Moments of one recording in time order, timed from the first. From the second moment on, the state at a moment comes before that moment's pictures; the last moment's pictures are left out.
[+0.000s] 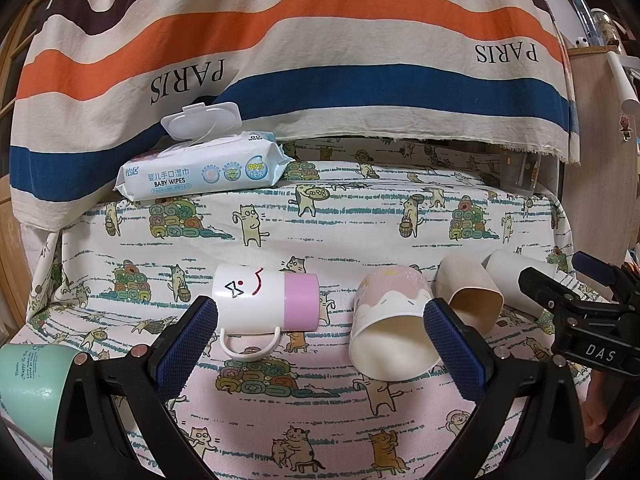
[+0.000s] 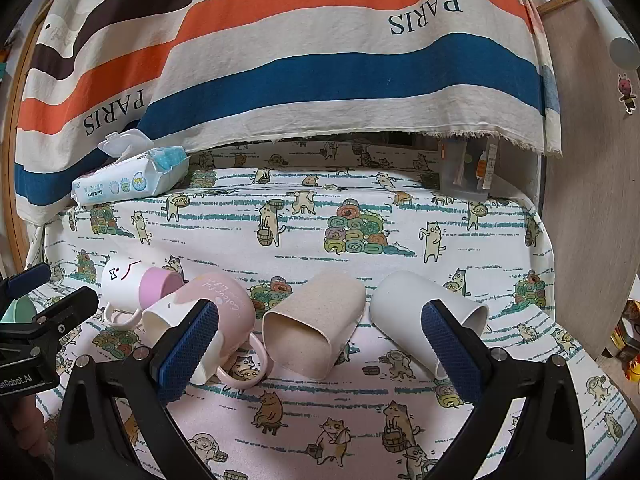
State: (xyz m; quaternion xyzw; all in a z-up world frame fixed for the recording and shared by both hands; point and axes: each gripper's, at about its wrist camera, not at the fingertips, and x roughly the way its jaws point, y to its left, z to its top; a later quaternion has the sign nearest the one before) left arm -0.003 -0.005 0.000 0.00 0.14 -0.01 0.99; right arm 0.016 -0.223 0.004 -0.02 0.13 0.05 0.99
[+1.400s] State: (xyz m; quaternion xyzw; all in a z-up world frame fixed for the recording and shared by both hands) left arm -0.002 -0.006 0.001 0.00 0.15 -0.01 0.99; right arm 0.016 -0.224 0.004 -0.02 0.13 0.05 0.99
